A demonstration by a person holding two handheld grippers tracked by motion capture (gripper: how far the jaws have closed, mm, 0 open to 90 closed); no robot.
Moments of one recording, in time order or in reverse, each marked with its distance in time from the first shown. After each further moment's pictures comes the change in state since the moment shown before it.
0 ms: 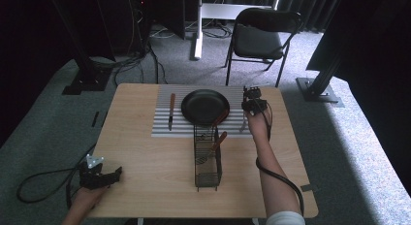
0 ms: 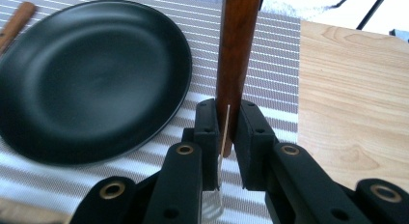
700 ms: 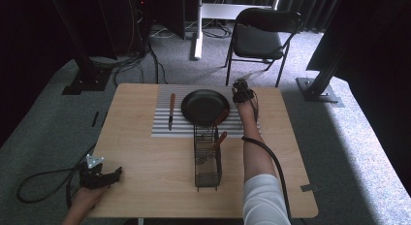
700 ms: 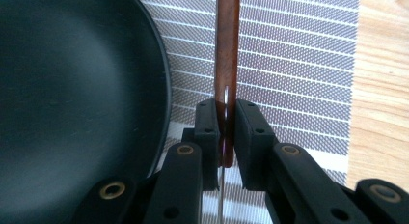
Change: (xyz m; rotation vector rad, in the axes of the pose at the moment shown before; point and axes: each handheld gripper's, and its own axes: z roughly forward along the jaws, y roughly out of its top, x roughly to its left) left arm 0.000 0.000 0.000 -0.001 0.000 -0.002; right arm -0.003 0.041 0.110 0.270 -0.016 0.025
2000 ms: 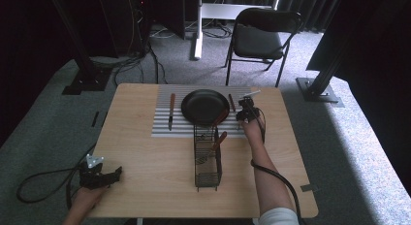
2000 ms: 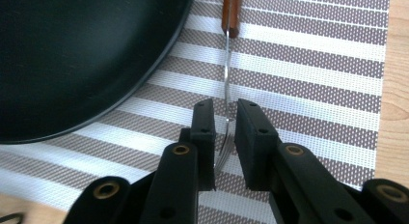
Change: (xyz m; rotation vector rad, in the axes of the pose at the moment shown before) left arm 0.000 0.000 0.000 0.001 0.002 -0.001; right arm -0.003 -0.079 -0.023 -0.030 0.098 0.011
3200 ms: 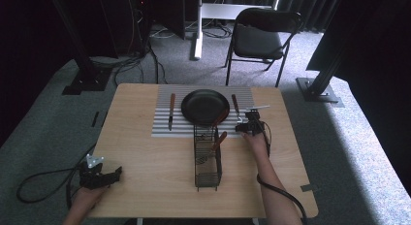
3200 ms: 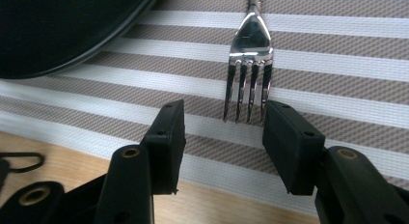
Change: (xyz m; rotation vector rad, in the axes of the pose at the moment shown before) left arm 0.000 0.000 0.000 0.000 0.000 0.000; right arm -0.013 -0.053 -0.001 -0.054 0.142 0.088
